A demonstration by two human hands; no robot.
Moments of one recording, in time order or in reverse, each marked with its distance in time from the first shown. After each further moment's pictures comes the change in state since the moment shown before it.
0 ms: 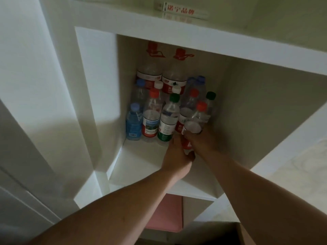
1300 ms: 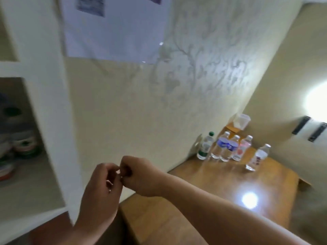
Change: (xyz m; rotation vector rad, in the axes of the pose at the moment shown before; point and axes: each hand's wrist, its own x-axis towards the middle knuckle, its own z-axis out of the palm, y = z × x) left_hand -0.173 0.140 0.138 -0.005 -0.267 0.352; right_hand -0.208 0.081 -0.260 -0.337 -0.138 0.027
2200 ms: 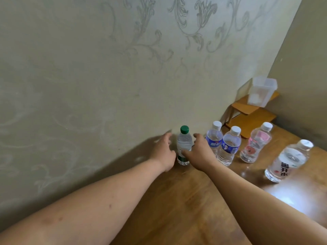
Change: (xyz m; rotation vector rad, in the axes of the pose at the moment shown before) left_hand 0.194 0.051 0.578 0.352 -0.551 -0.262; right_hand 0.045 0.580 -0.204 0.288 0.366 0.459
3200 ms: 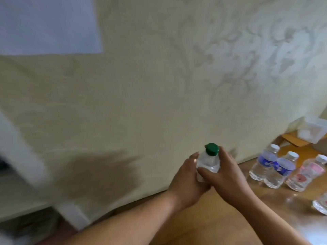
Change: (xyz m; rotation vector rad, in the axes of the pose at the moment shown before) left_hand -0.223 -0.056 -0.138 -0.267 0.151 0.284; right_hand -0.206 -0.169 0.052 0.120 0.055 -0.372
